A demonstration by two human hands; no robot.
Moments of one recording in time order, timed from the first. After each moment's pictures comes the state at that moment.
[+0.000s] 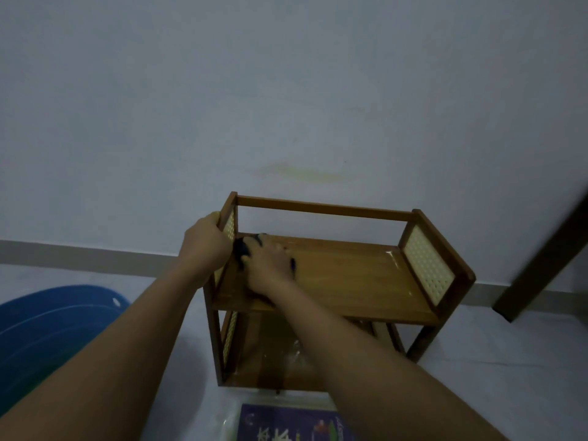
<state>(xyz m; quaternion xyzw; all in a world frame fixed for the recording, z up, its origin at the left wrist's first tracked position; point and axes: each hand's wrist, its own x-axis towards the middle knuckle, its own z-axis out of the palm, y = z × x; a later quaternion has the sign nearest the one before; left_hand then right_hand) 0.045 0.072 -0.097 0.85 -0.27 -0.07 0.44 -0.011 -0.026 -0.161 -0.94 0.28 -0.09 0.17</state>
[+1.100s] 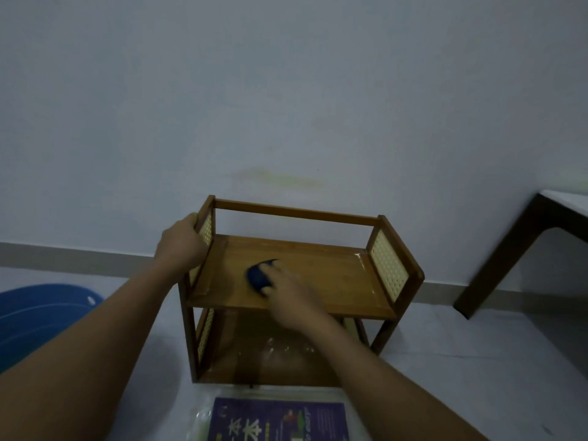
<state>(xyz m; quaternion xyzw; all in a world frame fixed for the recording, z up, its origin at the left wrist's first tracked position) 0.031 0.079 -0.086 0.88 -0.26 -0.06 0.39 -0.122 -0.045 -0.167 -0.94 0.29 -0.07 0.17</state>
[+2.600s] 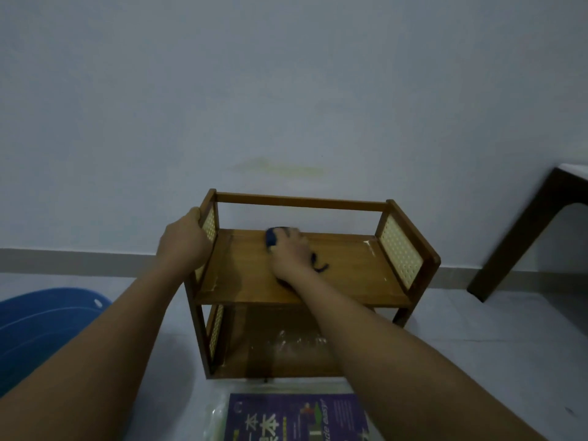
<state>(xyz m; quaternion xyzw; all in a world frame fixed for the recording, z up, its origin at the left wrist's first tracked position) 0.048 0.069 -0.102 0.88 -0.30 -0.02 0.35 -0.055 -0.076 -0.156 -0.89 0.40 -0.12 0.19</state>
